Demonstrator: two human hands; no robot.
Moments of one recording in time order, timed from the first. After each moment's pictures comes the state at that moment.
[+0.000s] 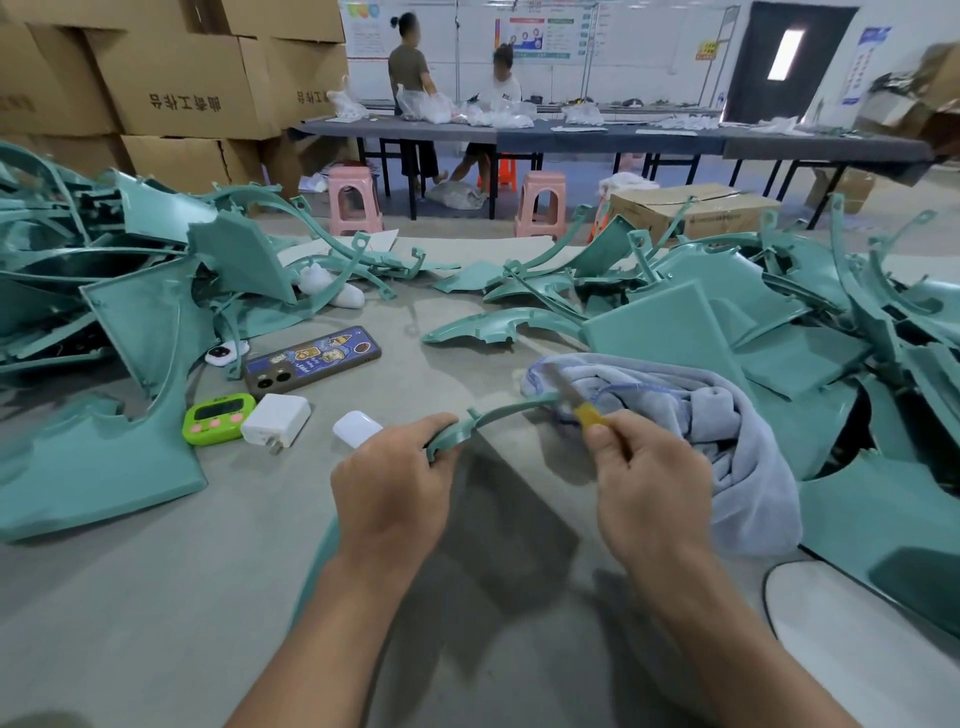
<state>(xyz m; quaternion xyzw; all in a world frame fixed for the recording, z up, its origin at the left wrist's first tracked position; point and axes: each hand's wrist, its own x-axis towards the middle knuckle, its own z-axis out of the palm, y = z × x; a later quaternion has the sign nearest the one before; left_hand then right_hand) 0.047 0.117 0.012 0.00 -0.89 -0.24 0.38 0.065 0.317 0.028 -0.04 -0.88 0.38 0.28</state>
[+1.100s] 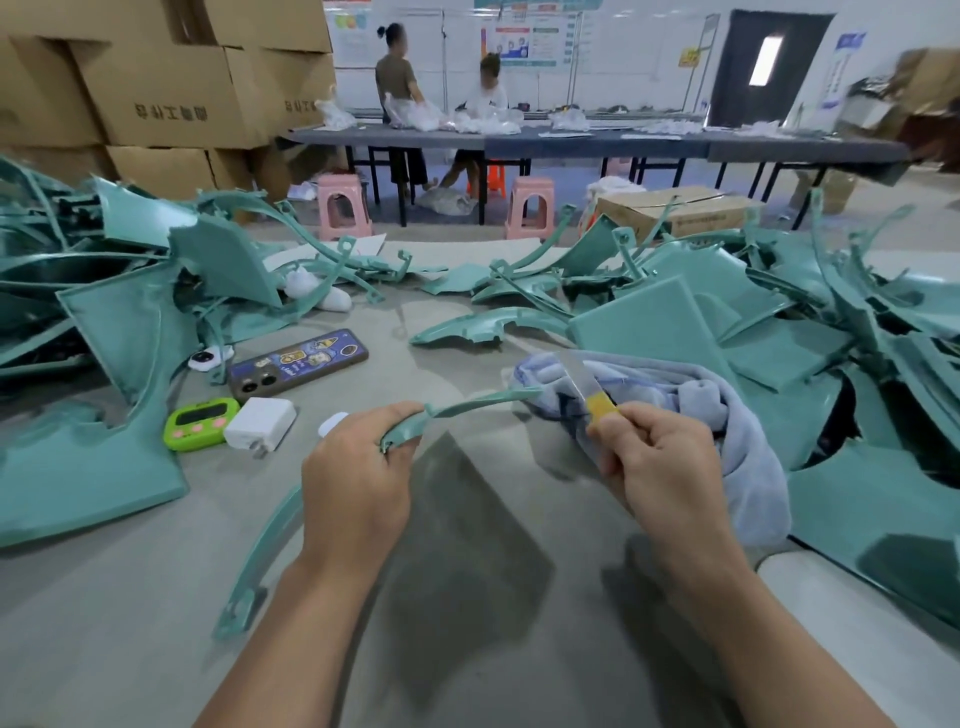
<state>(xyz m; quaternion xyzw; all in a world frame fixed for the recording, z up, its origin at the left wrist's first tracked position) 0.045 0.097 0.009 -0.03 -0.86 -0.37 0.34 0.056 0.342 0.026 -0.02 -0.81 0.56 0.20</state>
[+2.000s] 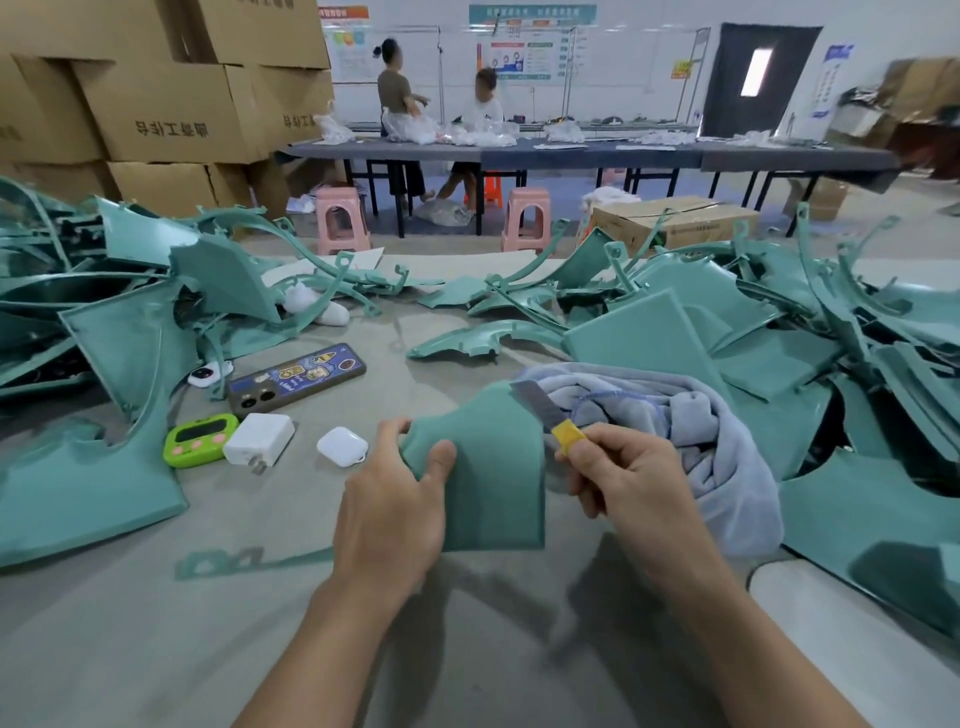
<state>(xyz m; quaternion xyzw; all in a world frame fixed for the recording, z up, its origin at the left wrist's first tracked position) 0.047 0.125 0.008 0.09 -0.88 -0.42 0.19 0.054 0.335 0.019 0.07 -0.74 0.66 0.13</state>
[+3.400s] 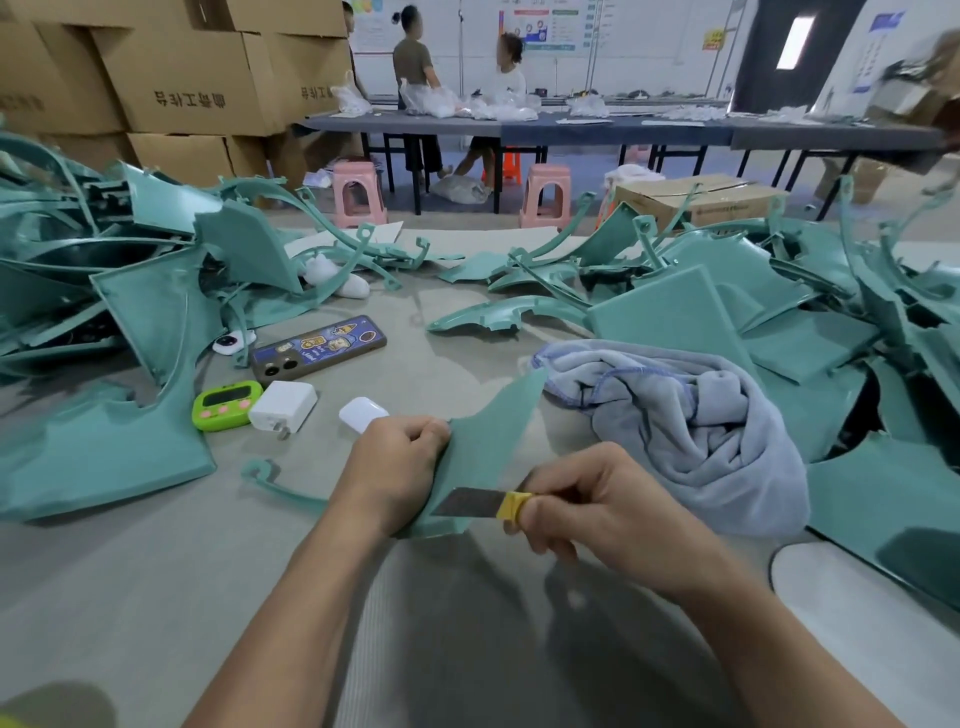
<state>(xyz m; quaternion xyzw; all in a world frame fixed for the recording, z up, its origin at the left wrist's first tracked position) 0.035 0.094 0.015 0.02 -0.88 -0.47 0.05 0.084 0.315 0.039 0.28 -0.74 0.60 -0.10</state>
